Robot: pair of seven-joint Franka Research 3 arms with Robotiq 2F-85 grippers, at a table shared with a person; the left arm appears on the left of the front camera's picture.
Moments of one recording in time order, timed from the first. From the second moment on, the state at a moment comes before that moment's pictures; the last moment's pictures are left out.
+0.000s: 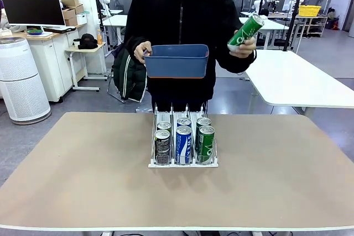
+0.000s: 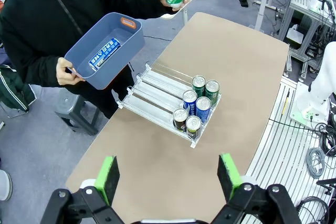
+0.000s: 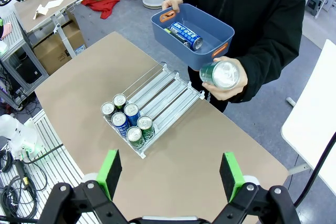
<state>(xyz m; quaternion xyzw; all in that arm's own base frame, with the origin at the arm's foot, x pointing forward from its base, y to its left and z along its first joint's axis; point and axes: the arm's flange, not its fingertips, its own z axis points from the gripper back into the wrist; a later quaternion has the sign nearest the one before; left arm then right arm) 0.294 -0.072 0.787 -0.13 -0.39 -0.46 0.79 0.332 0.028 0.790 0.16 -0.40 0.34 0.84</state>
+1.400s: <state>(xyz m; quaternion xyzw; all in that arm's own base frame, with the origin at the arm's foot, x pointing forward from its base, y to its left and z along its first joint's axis) 0.294 -0.072 0.787 -0.13 -0.39 -0.46 0.79 0.332 0.028 0.790 0.16 -0.40 0.34 0.84</state>
